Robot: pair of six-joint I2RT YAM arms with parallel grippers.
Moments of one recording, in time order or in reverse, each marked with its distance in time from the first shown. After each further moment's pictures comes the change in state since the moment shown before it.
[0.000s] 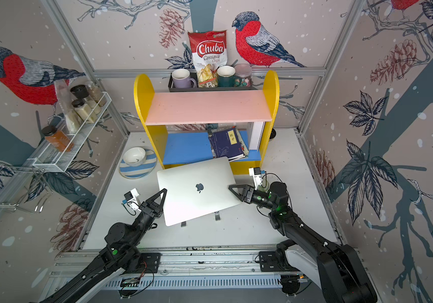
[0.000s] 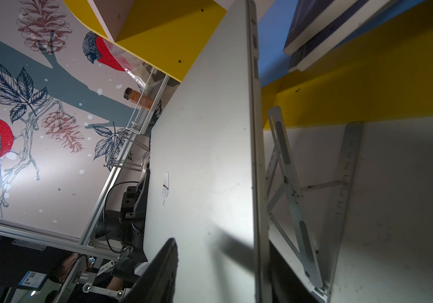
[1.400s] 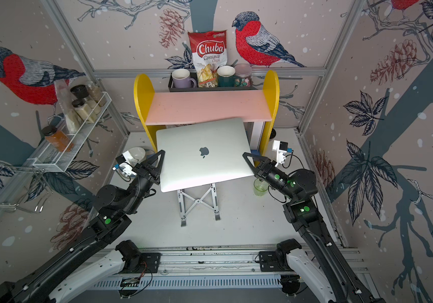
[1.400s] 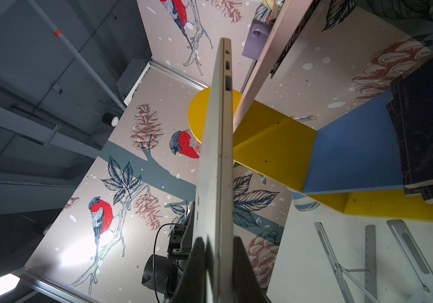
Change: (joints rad) left arm 0.060 0.642 0.684 0.005 0.061 -0.032; right arm -0.023 -0.257 0.479 -0.404 0.223 0.314
